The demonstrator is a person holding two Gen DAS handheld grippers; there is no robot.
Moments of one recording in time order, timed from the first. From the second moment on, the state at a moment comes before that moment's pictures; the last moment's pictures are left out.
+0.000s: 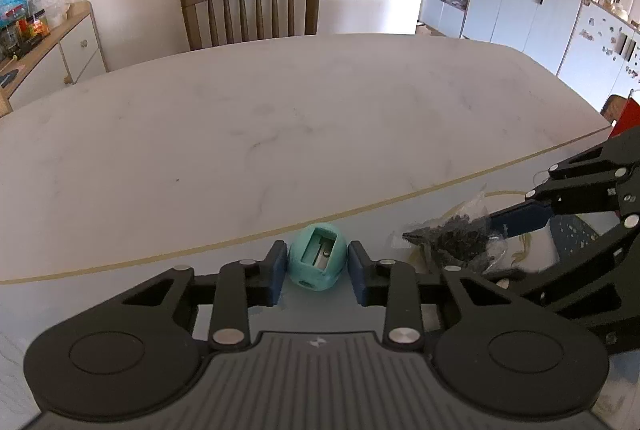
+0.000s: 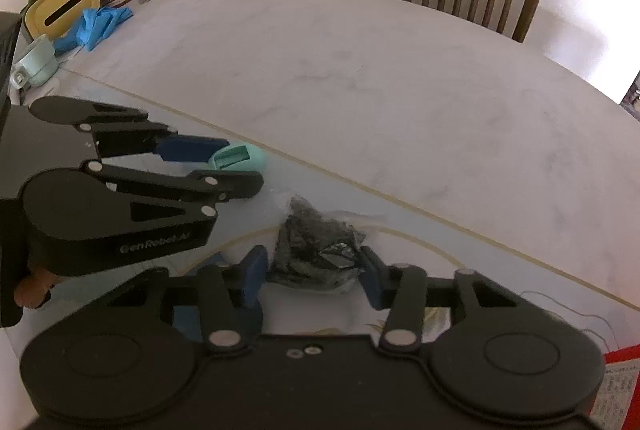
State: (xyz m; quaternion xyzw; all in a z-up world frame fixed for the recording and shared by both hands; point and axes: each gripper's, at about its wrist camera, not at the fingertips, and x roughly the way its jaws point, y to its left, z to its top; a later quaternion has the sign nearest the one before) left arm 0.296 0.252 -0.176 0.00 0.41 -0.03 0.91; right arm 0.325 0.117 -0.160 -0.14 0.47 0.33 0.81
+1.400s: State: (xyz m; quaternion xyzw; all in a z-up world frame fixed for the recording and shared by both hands) left arm 0.200 0.123 -0.060 0.02 0.41 -0.08 0.91; right arm 0.216 -0.042 -0.056 0.02 0.44 0.27 0.86
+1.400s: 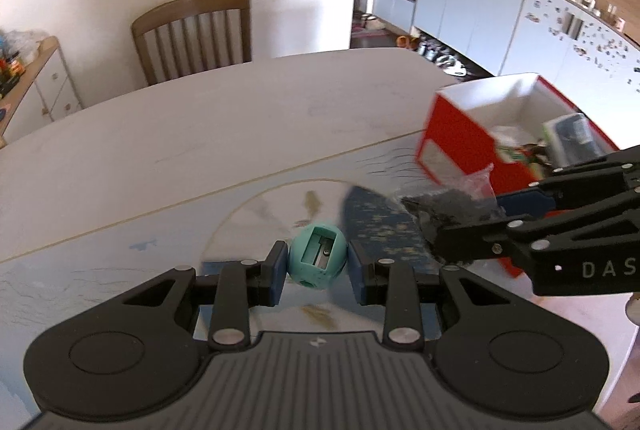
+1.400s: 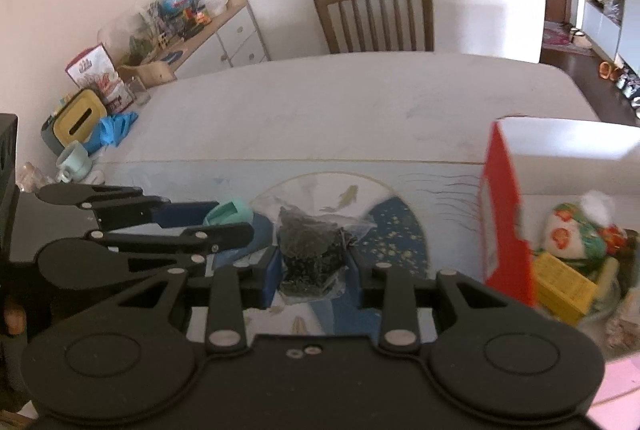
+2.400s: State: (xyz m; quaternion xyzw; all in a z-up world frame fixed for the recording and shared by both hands) left arm 0.222 -0.069 -0.029 0.08 0.39 -0.16 0.90; right arm 0.206 -0.241 -0.049 0.06 0.40 0.17 0.90
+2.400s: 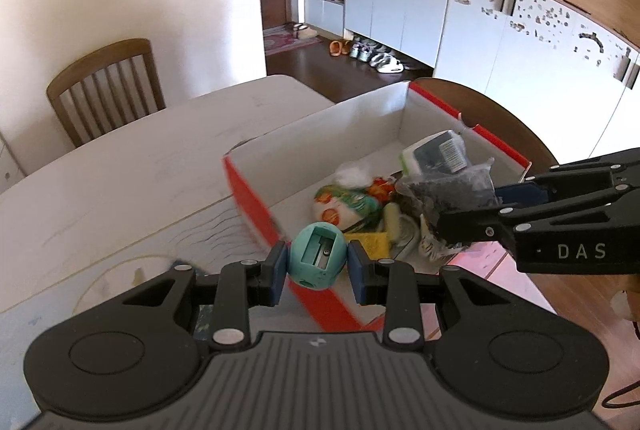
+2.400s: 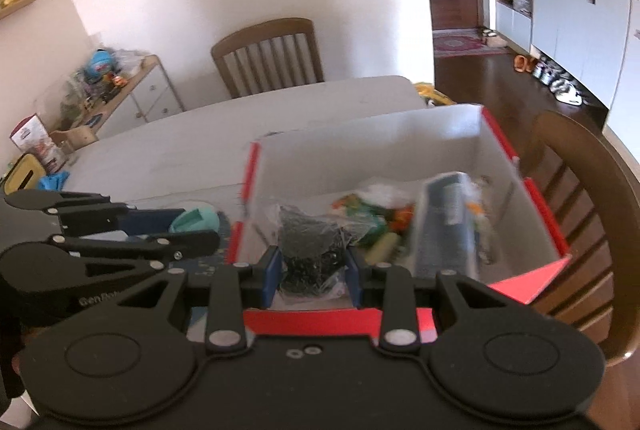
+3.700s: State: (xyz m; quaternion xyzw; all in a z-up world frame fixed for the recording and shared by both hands) left arm 0.345 -0.145 -0.123 0.11 0.48 -0.17 0.86; right arm 0.274 -0.241 -0.123 -0.02 0.51 0.19 0.84
